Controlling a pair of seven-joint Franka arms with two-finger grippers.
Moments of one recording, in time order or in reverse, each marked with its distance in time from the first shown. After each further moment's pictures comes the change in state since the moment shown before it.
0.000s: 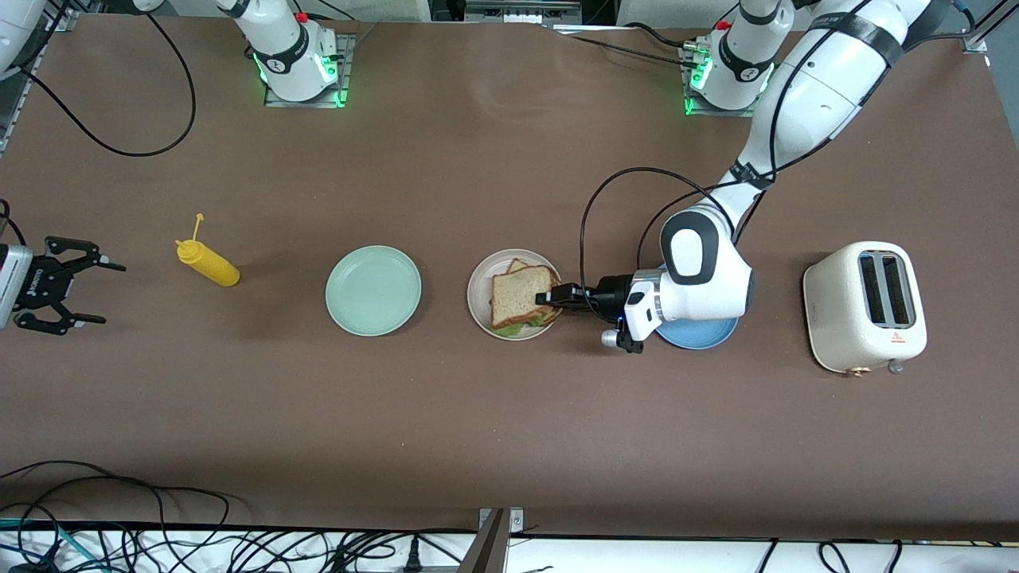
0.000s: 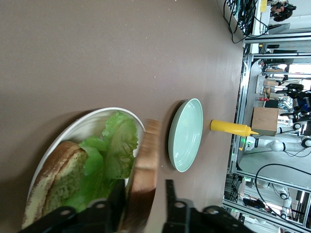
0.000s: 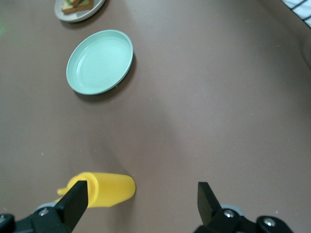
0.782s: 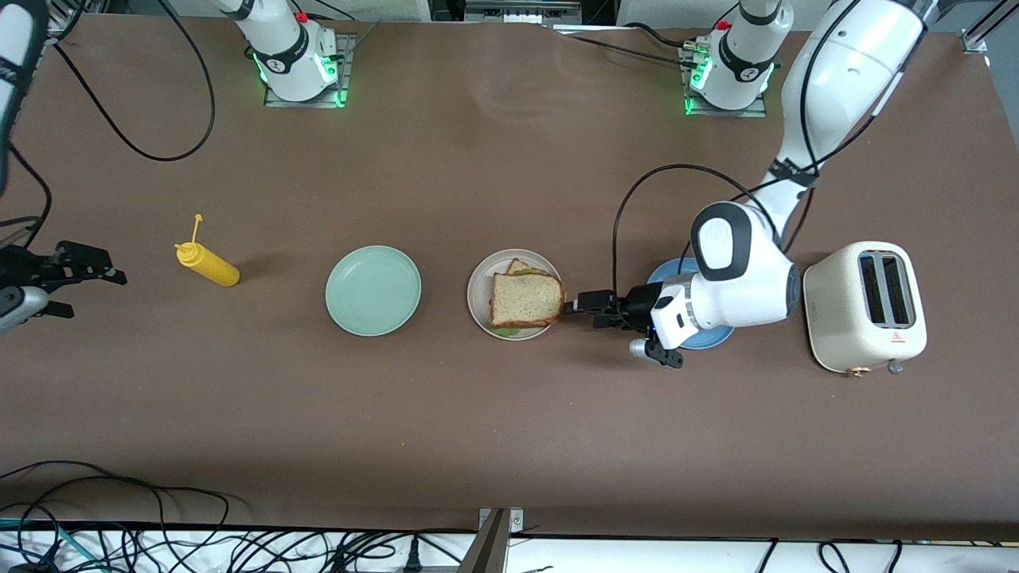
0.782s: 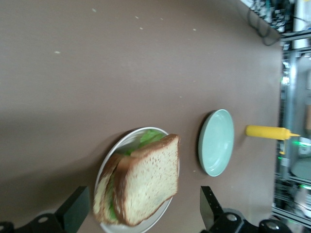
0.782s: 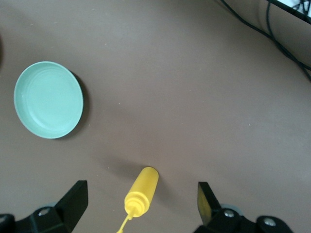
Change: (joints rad) left arm 0.027 -0.135 0.045 0.029 0.392 -0.042 -0.269; right arm 0.268 -0.126 -0.013 0.079 -0.381 0.093 0.941
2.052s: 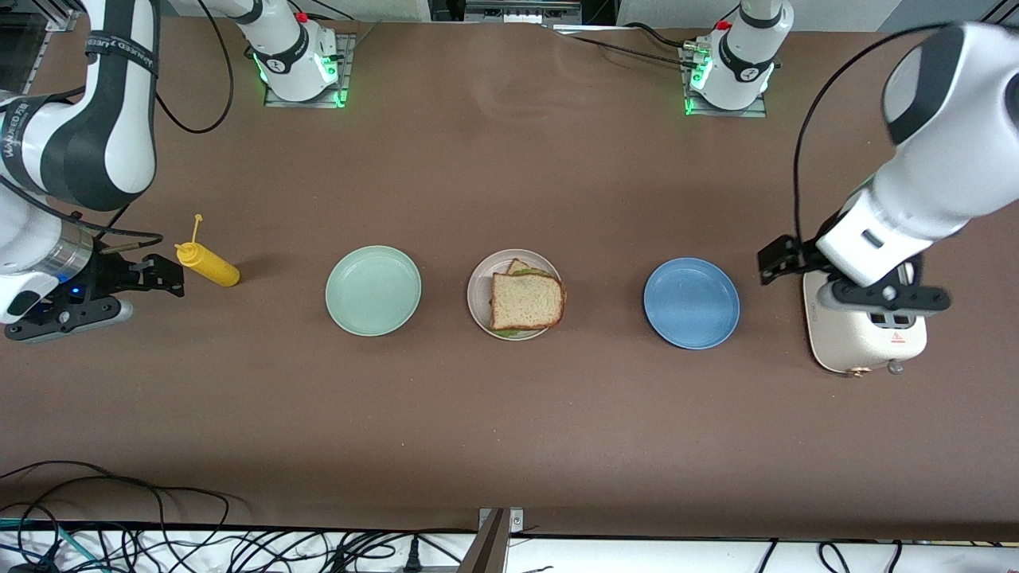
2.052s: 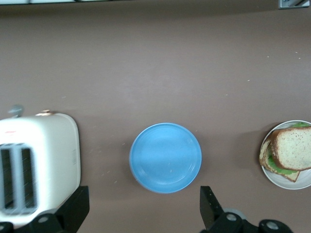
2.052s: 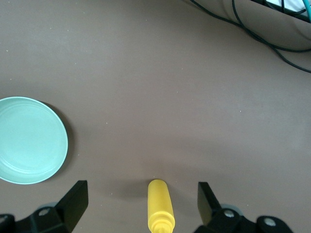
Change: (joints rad) left arm 0.116 -0.418 0.088 0.183 0.759 -0.591 -0.383; right arm 0.395 -0.053 -0.257 -0.268 -0.073 0.253 0.280
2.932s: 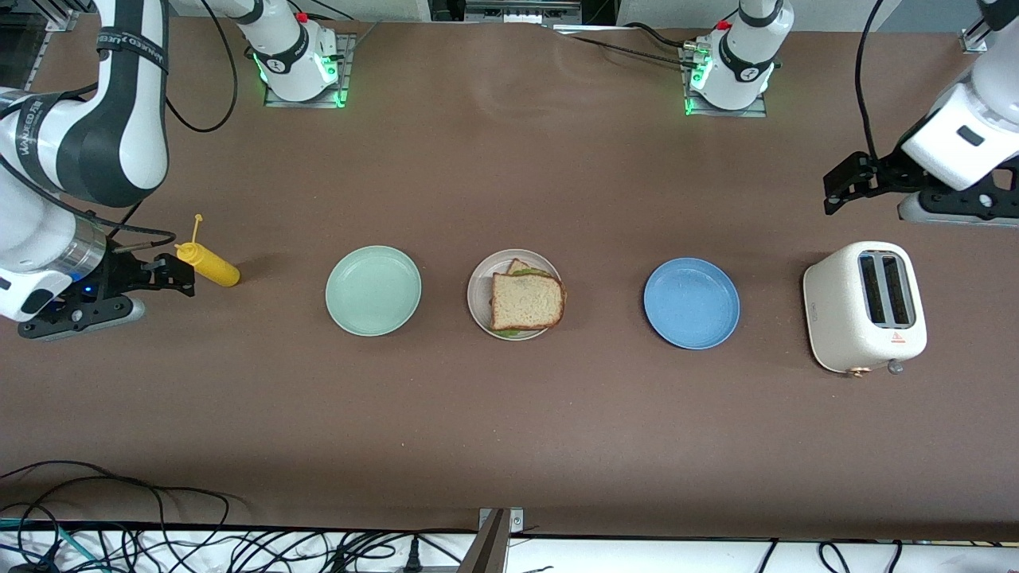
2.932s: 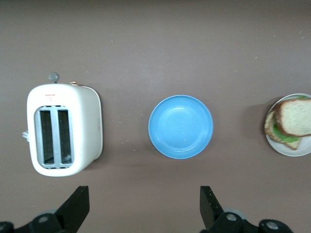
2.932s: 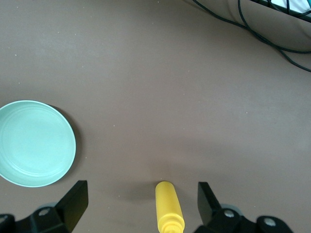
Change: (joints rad) left arm -0.232 -0.181 0.363 -0.096 -0.101 -0.097 0.129; right arm 0.032 -0.008 -0.004 -0.005 0.000 0.004 0.032
